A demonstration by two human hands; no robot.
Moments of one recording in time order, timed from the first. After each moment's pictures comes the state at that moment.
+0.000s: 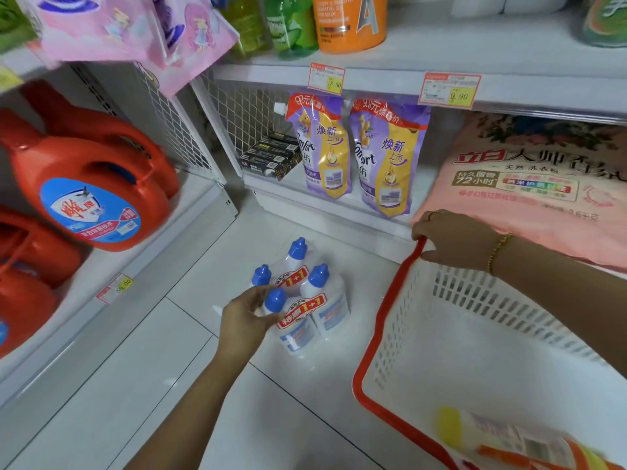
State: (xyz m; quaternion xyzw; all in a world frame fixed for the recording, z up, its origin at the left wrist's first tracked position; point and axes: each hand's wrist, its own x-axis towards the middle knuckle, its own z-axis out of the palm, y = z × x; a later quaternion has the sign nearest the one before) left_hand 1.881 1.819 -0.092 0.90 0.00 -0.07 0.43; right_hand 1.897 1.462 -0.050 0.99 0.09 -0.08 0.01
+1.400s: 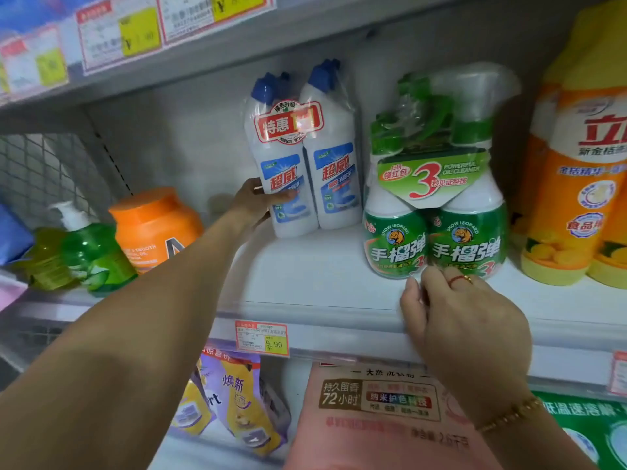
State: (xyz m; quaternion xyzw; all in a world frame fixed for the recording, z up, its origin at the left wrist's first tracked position) left_hand 2.200 1.385 0.158 0.73 -0.23 -0.12 0.63; right_hand 1.900 1.296 0.073 0.85 -0.27 0.44 0.09
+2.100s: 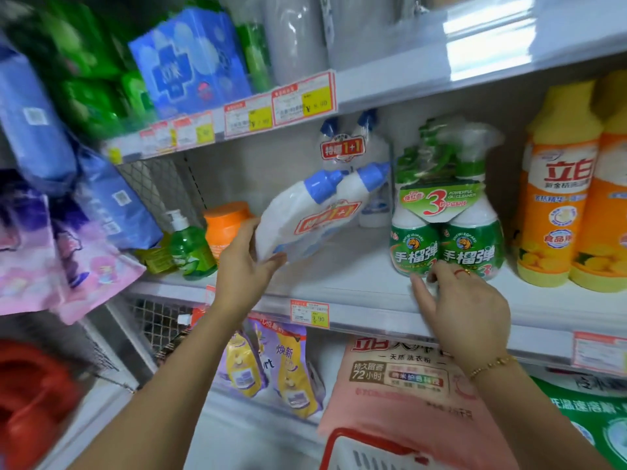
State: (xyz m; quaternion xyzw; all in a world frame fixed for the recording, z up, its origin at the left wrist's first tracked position) left_hand 2.044 1.533 0.162 0.80 -0.33 0.25 0.45; right_hand 1.889 1.301 0.083 0.87 -0.25 0.43 -0.02
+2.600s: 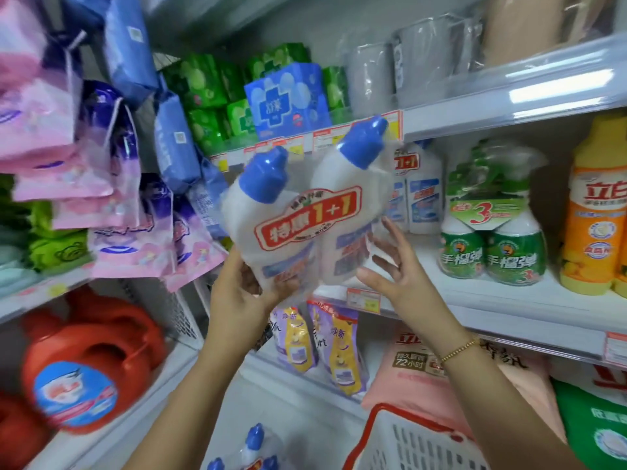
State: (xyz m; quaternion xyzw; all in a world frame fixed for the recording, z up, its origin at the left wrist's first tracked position) left_hand 1.906 1.636 0.197 0.72 -0.28 0.23 0.59; right_hand 1.881 1.420 0.157 0.66 0.12 0.25 -0.69
